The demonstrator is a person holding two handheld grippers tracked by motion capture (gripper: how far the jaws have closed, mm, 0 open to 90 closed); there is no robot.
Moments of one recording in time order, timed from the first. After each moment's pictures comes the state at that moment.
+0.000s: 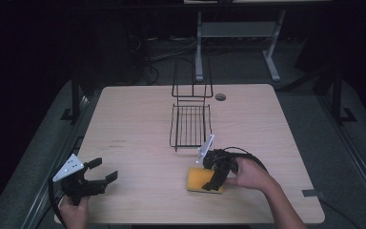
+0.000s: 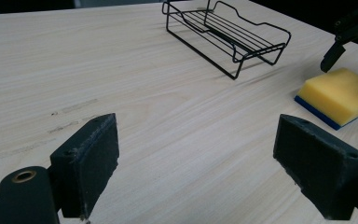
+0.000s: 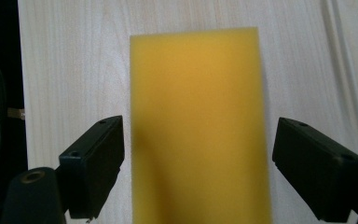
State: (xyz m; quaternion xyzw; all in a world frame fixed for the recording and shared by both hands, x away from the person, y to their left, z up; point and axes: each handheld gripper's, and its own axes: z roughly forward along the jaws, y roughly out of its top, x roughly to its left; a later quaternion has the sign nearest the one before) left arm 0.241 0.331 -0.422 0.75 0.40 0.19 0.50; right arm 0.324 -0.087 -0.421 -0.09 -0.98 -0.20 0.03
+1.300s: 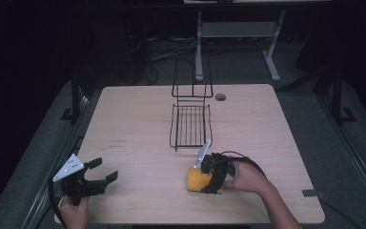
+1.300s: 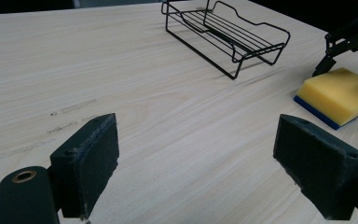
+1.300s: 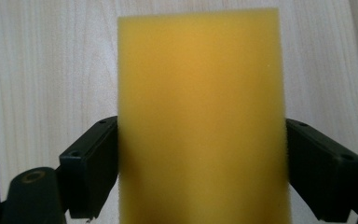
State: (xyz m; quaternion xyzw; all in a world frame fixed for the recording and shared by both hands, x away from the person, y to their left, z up) left arm 0.241 0.330 -0.422 0.75 0.40 0.19 0.50; right arm 0.321 -0.081 -0.439 -0.09 -0.98 -0.19 0.02
